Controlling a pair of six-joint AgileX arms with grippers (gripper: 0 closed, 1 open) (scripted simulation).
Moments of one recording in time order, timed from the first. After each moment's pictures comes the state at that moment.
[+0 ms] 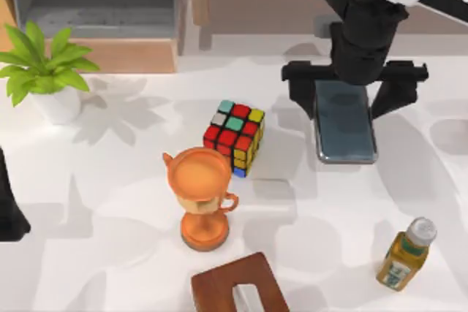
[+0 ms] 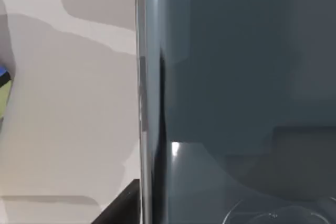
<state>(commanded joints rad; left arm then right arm) 0.00 0.00 0.00 0.00 0.00 0.00 0.43 2.23 1.90 -1.19 0.01 0.46</state>
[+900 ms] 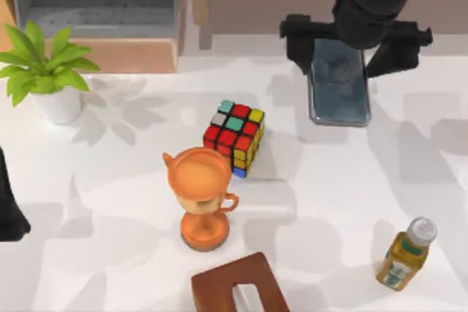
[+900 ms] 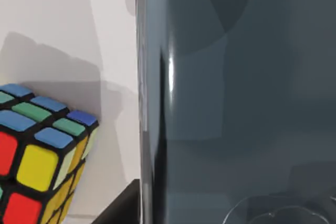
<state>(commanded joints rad) 0.00 0.00 0.00 0.00 0.00 0.00 0.43 2.13 1.93 -1.12 0.01 0.46</state>
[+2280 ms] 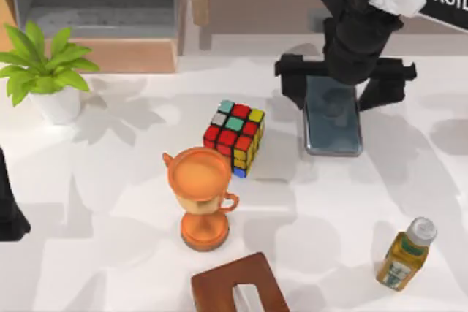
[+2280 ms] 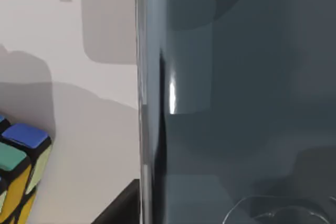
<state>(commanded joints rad) 0.00 0.00 0.00 0.00 0.00 0.00 0.44 2.22 1.82 -1.02 0.01 0.46</state>
